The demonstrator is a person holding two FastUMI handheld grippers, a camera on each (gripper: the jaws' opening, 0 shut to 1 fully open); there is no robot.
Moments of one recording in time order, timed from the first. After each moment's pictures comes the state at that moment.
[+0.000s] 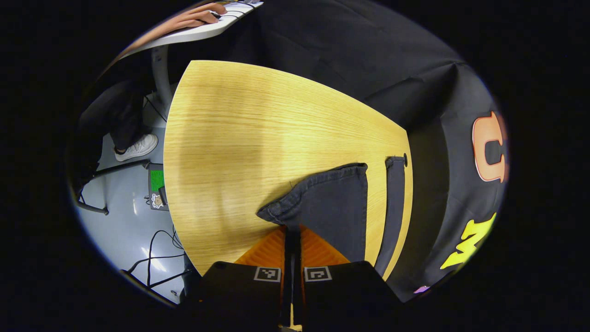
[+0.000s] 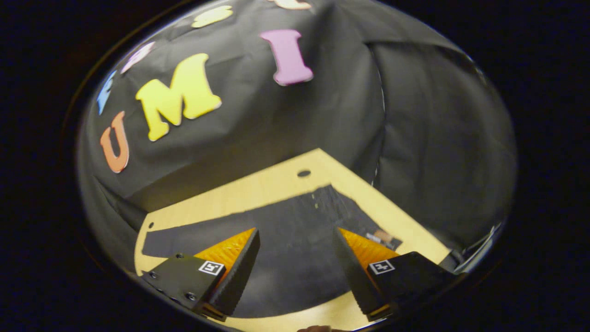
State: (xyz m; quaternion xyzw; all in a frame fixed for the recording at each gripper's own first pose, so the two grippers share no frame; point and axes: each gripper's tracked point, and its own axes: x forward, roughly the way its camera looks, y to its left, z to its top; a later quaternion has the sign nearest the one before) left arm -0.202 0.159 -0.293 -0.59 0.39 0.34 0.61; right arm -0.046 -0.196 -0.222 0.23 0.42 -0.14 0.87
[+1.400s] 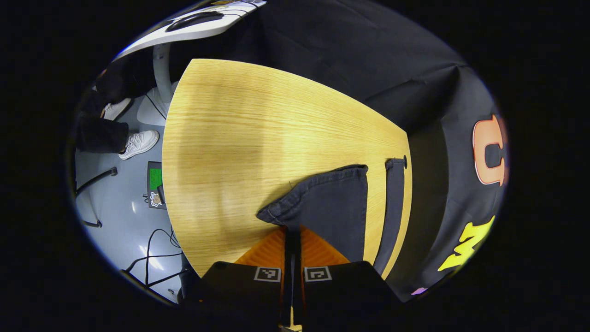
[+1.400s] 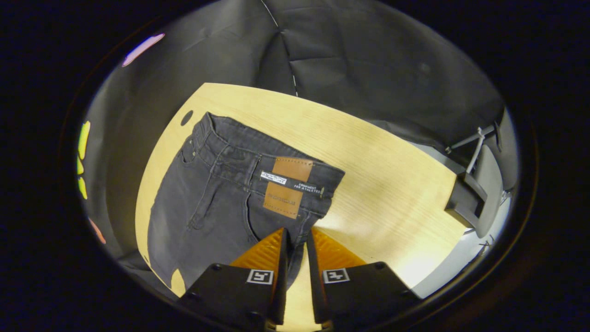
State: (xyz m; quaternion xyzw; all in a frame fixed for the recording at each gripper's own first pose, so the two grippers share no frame) left arm -0.199 0.159 -0.292 -0.60 0.39 0.34 0.61; right arm -0.103 -0.281 -0.381 0.34 0.57 -0.31 0.68
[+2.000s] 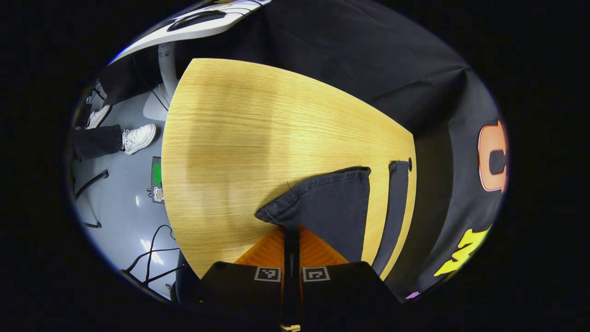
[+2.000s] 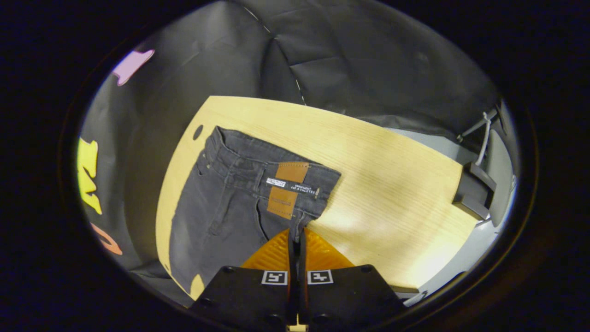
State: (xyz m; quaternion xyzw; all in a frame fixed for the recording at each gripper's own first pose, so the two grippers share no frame) left arm -0.188 0.164 -0.281 -0.61 0.40 0.36 0.59; right arm -0.091 -0.281 -0.356 0.41 0.52 -0.29 0.69
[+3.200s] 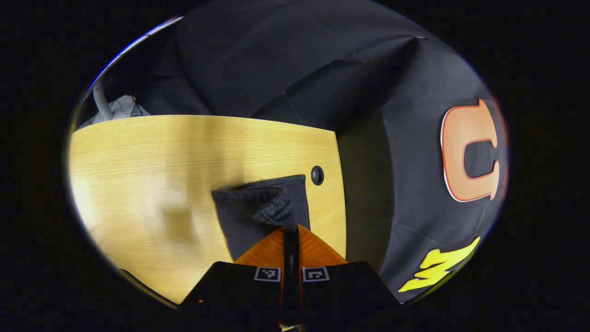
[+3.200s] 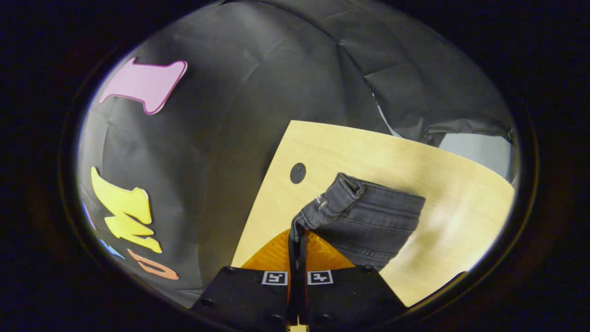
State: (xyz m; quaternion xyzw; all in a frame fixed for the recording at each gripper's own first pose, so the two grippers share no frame) left arm 0.124 0.195 -0.220 -0.60 0.35 0.27 0.67; right arm 0.158 -0.244 -0.311 0.51 0.41 -0.16 0.73
